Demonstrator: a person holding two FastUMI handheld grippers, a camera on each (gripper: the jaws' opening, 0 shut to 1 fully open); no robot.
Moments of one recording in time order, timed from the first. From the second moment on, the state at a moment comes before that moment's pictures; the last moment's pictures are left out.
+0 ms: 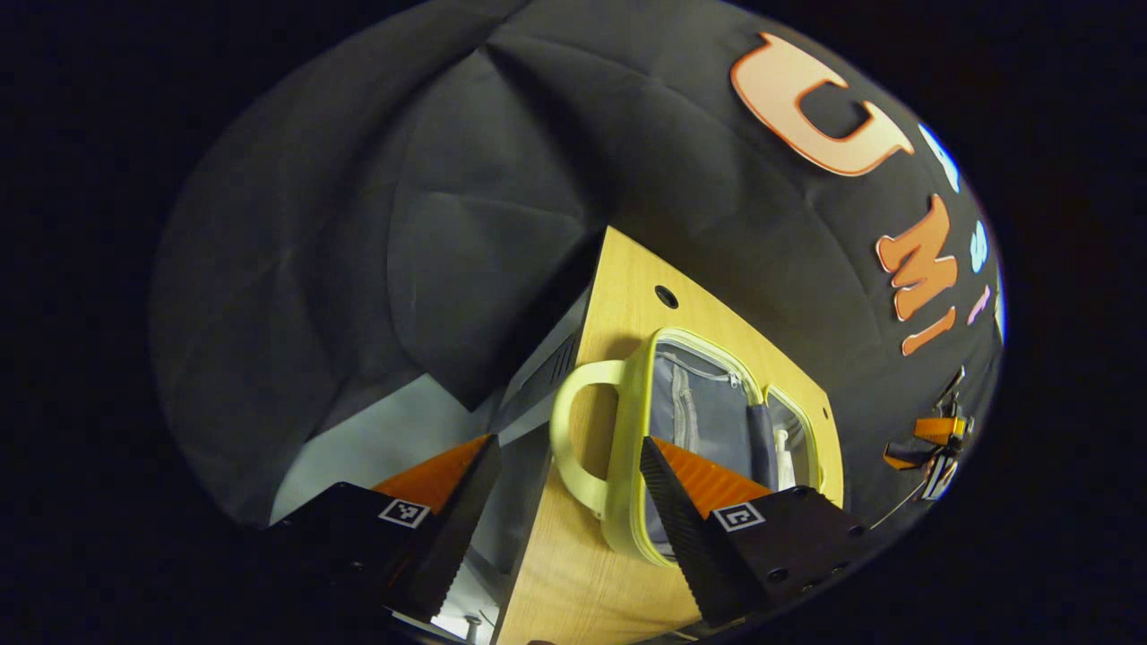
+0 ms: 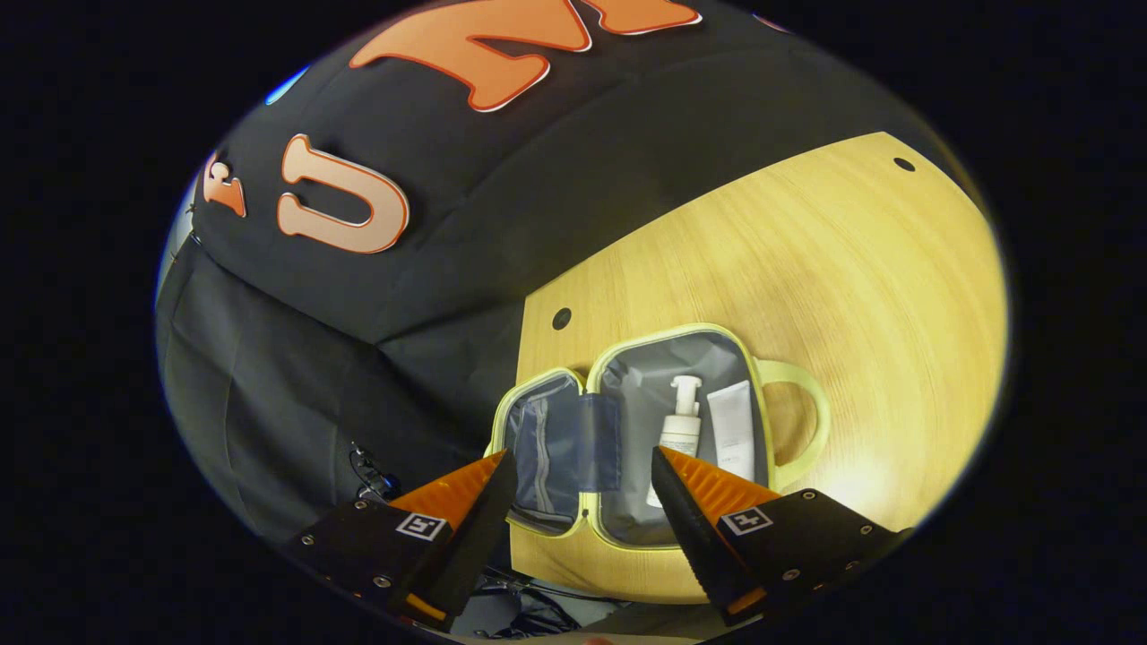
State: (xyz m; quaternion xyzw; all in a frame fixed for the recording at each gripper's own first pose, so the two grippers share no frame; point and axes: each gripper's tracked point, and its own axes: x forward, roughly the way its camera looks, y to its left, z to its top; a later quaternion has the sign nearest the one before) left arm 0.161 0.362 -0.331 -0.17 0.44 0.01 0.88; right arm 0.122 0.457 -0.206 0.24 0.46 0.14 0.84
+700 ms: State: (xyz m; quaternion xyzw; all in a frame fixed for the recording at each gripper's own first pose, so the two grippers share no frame) left arm 0.198 0.353 -0.383 -0.29 0.43 0.01 0.86; right arm 0.099 0.412 -0.193 0.25 0.46 0.09 0.85
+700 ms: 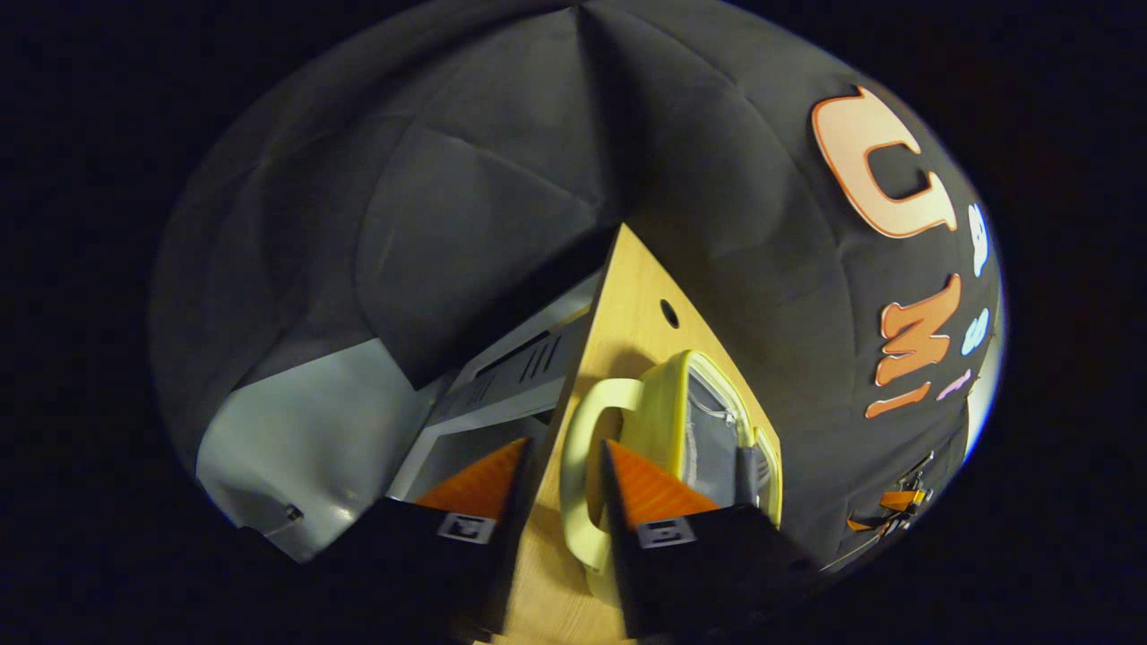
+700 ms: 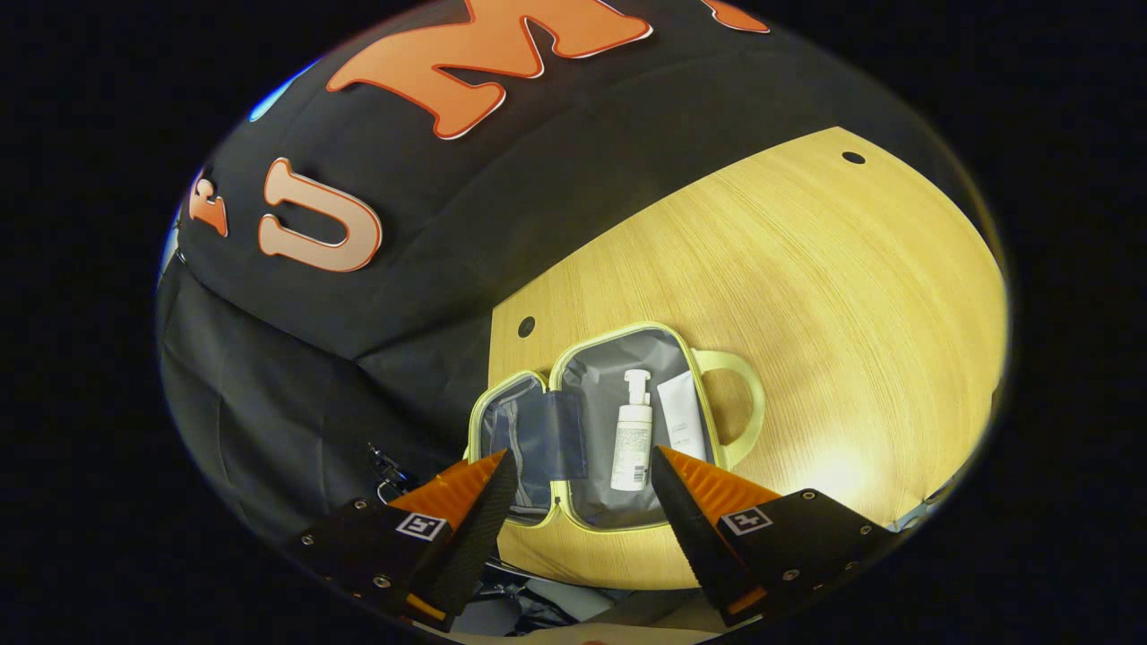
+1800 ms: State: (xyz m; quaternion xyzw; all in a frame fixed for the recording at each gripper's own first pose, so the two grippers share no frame) left arm 0.201 0.262 -0.225 -0.21 0.40 -0.01 0.89; right arm 0.097 0.376 -0.193 0.27 0.43 0.13 0.85
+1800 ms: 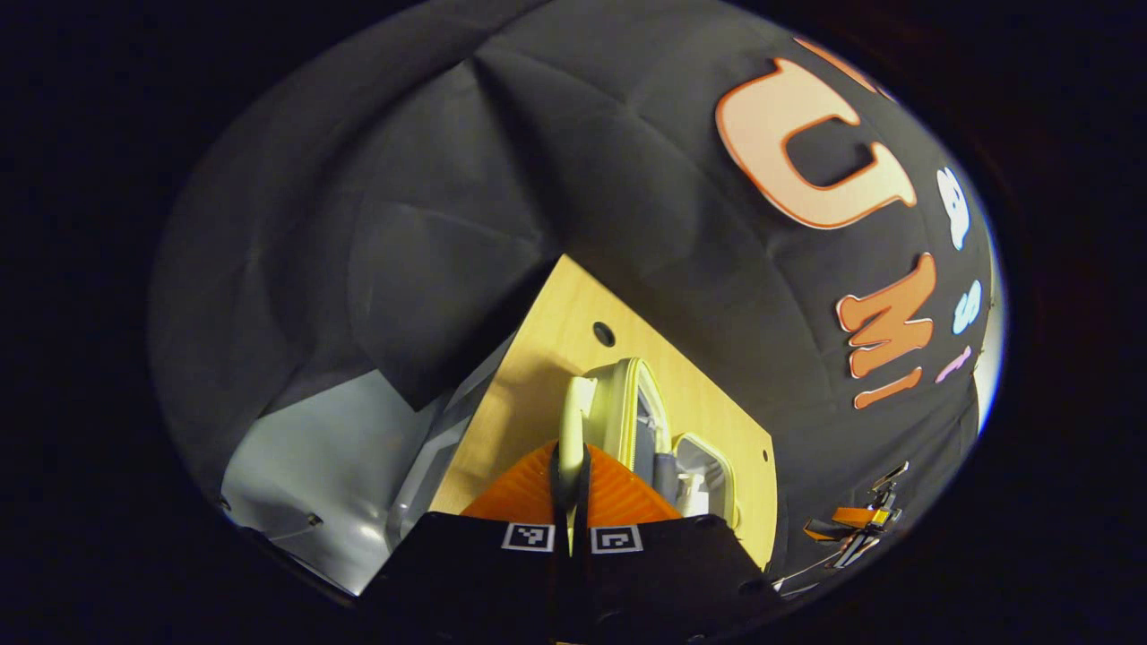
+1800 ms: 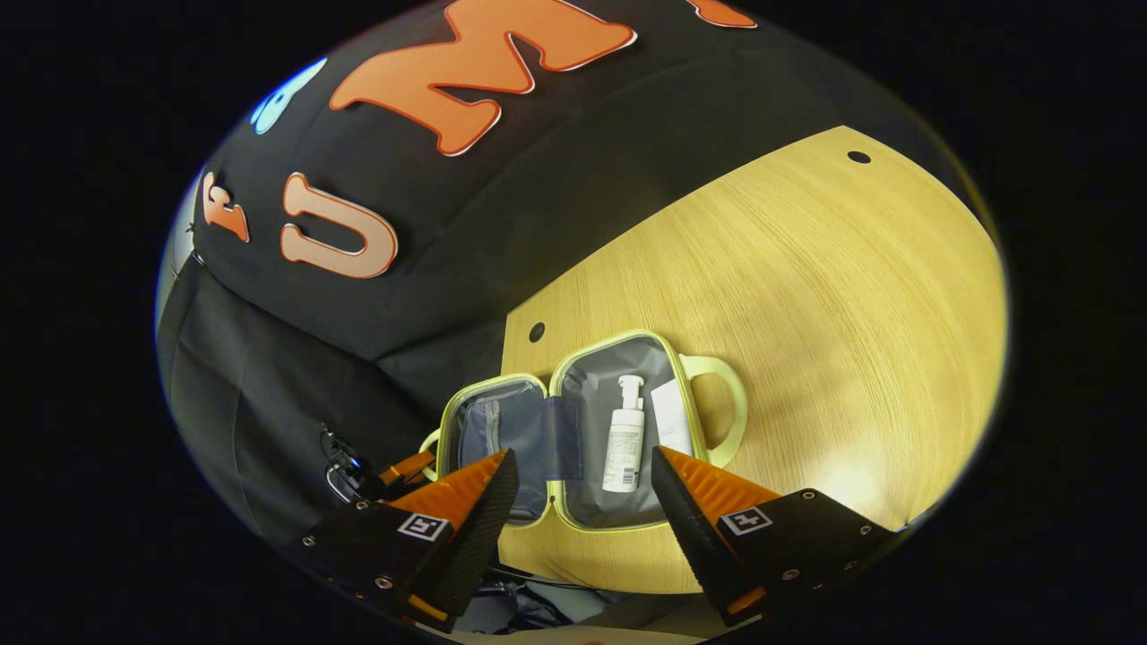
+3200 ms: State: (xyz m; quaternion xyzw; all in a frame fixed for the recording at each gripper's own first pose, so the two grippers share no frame) left arm 0.185 -0.155 -0.206 -0.06 0.45 -0.14 0.88; right arm 0.074 0.104 -0.171 0.27 0.36 0.11 0.89
